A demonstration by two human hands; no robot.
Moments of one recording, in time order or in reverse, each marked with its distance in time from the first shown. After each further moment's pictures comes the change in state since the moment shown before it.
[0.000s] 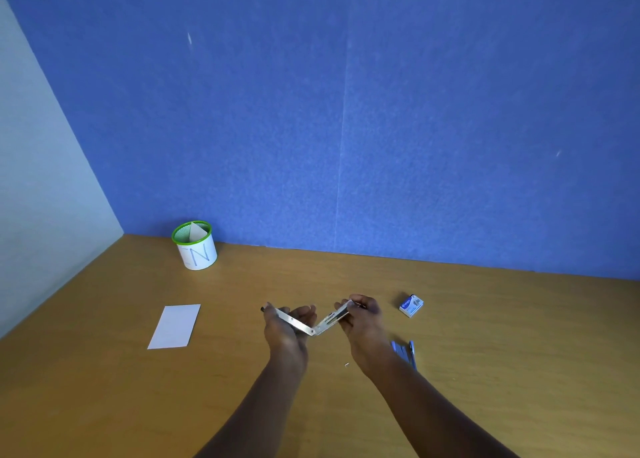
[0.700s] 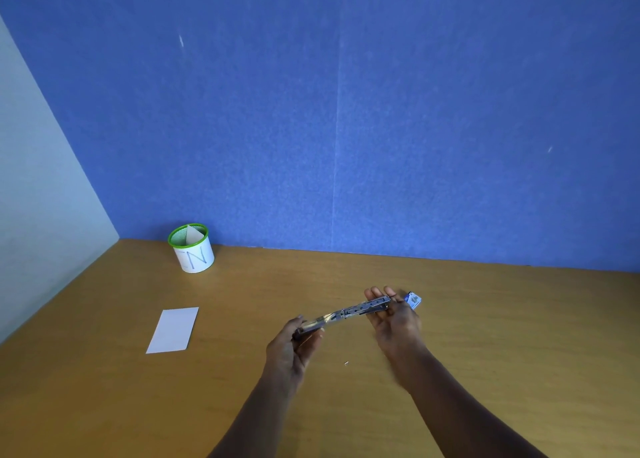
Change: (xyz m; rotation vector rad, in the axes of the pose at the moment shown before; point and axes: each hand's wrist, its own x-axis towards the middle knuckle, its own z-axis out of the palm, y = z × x) left_hand 0.000 -0.006 -0.028 0.184 -0.082 -0.196; right_hand 0.013 -0.030 -0.038 0.347 0.066 0.027
